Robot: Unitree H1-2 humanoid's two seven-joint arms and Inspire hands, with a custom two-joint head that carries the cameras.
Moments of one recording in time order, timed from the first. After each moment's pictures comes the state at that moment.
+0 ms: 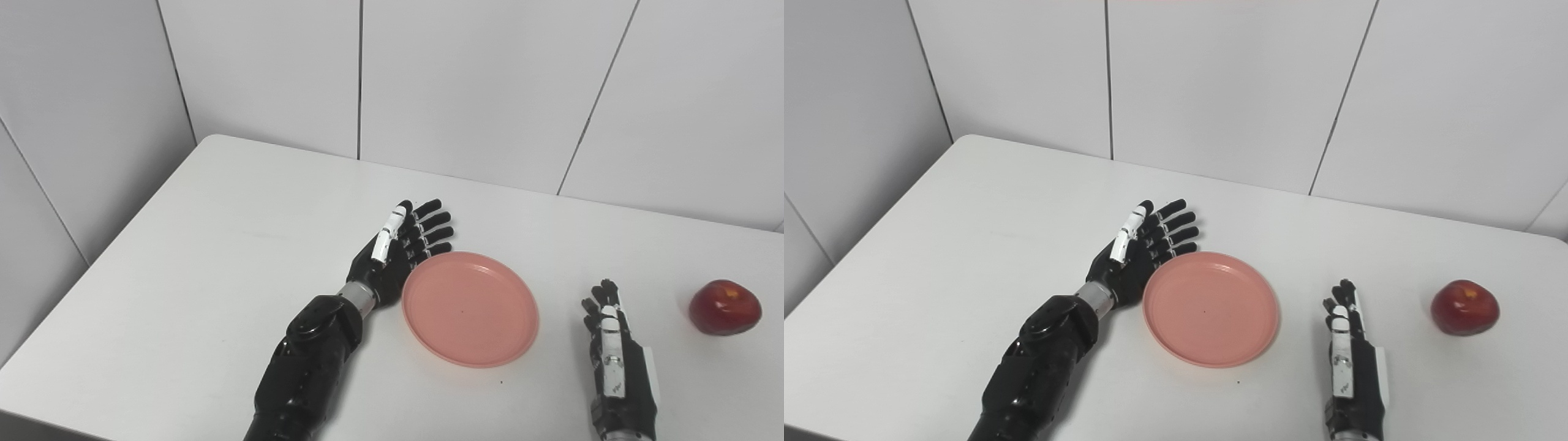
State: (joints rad) left arm -0.38 -0.06 0.03 0.26 -0.42 0.29 -0.18; right arm 0.02 0.03 0.01 -0.13 0.00 0.04 -0.01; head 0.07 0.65
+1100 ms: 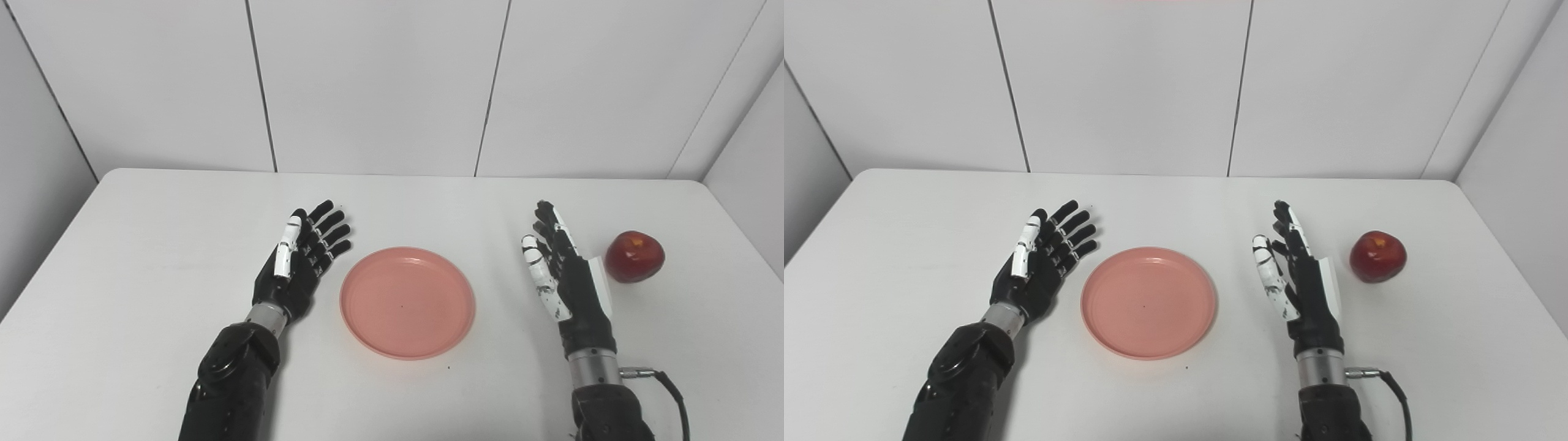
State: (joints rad) left arm -0.34 -0.02 0.10 0.22 -0.37 0.26 -0.19; right arm -0.09 -0.05 0.02 -0.32 -0.34 0.16 -0.04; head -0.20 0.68
